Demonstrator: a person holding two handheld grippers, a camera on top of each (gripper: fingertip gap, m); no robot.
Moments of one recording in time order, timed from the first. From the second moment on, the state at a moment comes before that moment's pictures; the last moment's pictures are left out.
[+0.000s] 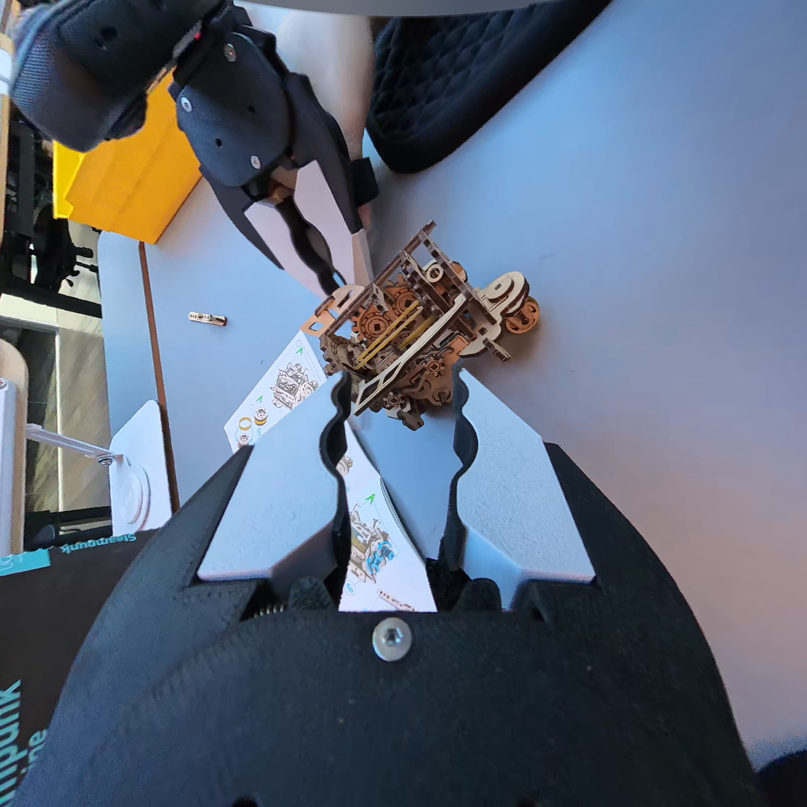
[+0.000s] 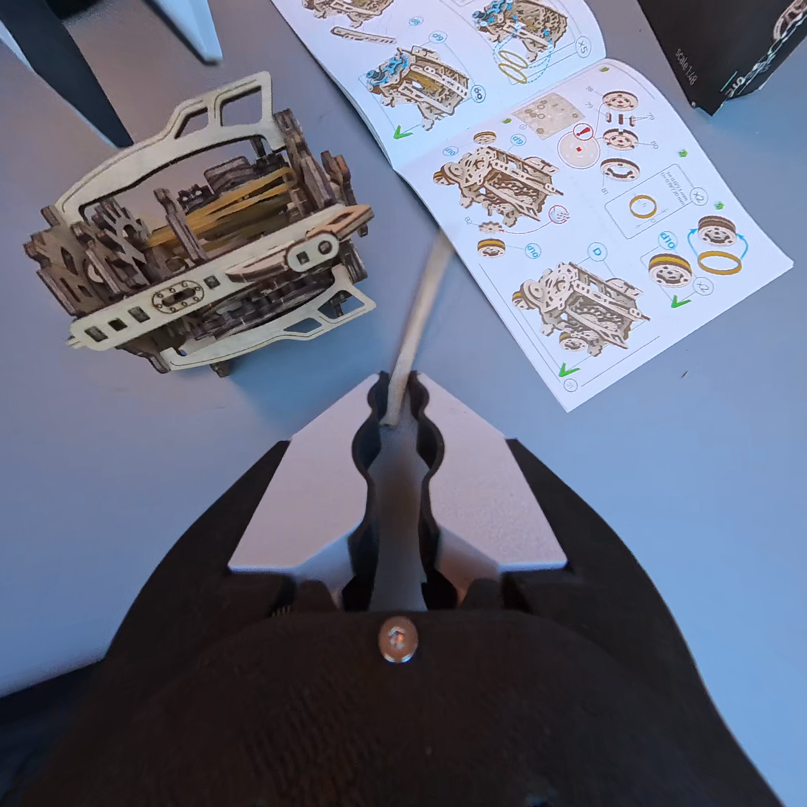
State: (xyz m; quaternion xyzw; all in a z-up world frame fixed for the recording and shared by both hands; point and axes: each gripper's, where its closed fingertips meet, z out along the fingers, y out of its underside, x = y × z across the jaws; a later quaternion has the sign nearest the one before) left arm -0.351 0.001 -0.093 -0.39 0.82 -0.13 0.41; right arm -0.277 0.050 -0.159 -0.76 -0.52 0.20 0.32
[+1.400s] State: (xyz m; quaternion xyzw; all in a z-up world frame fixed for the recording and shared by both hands) left arm -0.350 0.002 -0.026 -0.62 0.56 -0.47 0.29; right arm -0.321 0.011 -0.005 -0.41 -0.75 -0.13 0.50
